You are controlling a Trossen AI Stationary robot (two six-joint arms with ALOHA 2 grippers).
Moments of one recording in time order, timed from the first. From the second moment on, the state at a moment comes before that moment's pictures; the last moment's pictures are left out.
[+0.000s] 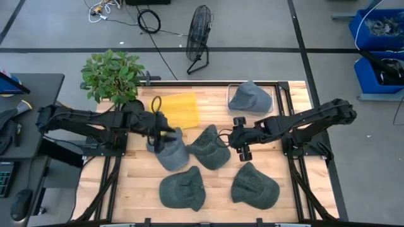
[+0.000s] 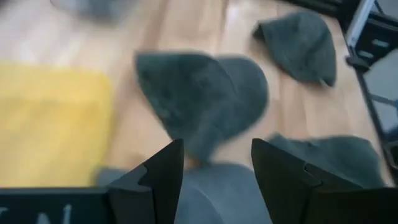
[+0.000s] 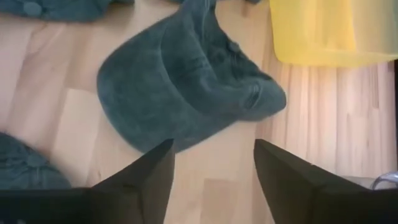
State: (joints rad) left arm -0.06 1.02 0.71 -0.31 -0.04 -0.32; right arm 0.22 1.39 1.09 -0.77 0.25 -0.06
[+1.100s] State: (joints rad) left arm -0.28 1.43 0.77 -0.30 -0.29 -0.62; right arm 0.22 1.39 1.07 -0.52 0.25 -0.15
